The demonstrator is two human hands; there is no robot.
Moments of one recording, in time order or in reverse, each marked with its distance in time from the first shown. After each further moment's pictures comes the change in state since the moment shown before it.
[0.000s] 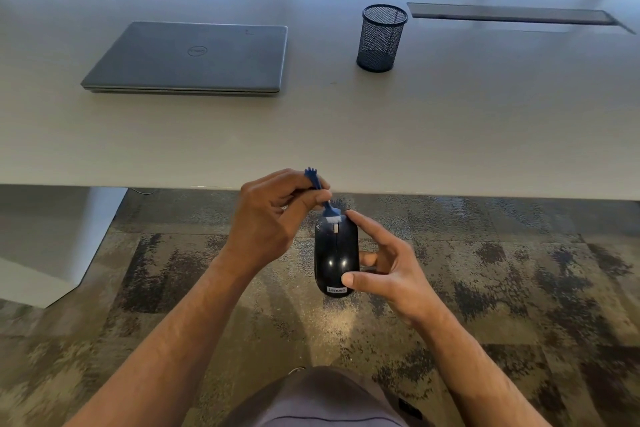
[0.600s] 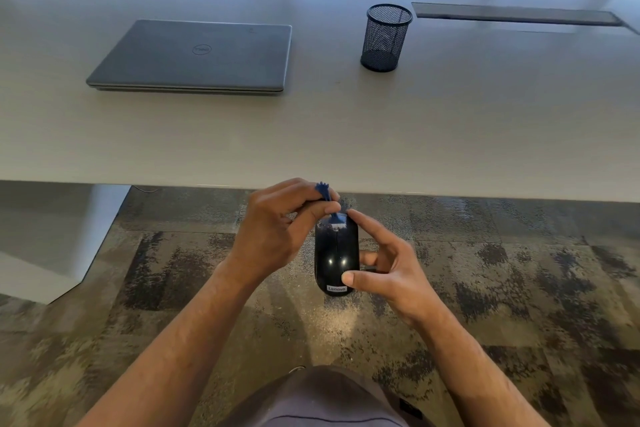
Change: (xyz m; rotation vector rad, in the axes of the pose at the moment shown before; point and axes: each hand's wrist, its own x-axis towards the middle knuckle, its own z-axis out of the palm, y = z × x) left_hand -0.008 -0.001 0.001 0.103 -0.038 0.099; right_hand 0.002 0.001 0.004 0.010 -0.004 0.000
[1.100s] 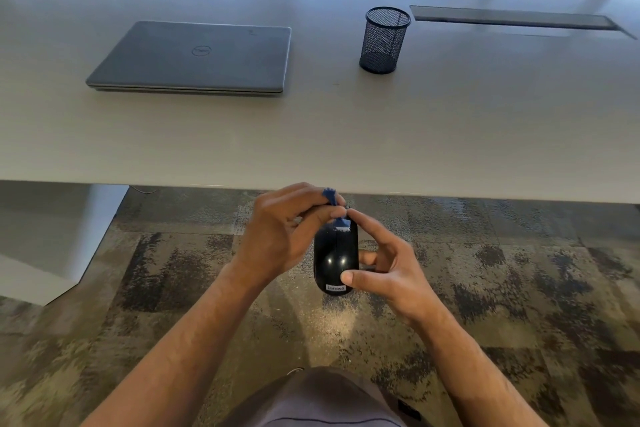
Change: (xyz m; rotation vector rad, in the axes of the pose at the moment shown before) left_hand -0.003 0.000 0.007 -0.043 -0.003 0.037; right_hand 0.000 -0.001 0.000 0.005 0.003 -0.007
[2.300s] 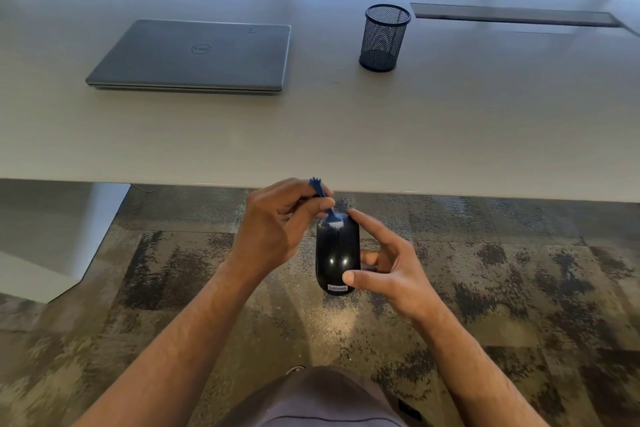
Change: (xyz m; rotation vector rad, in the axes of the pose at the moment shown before) left_hand -0.003 -0.012 0.004 -0.100 0.045 -0.137; right_hand -0.003 -0.001 -0.004 -0.017 -0.002 -0.001
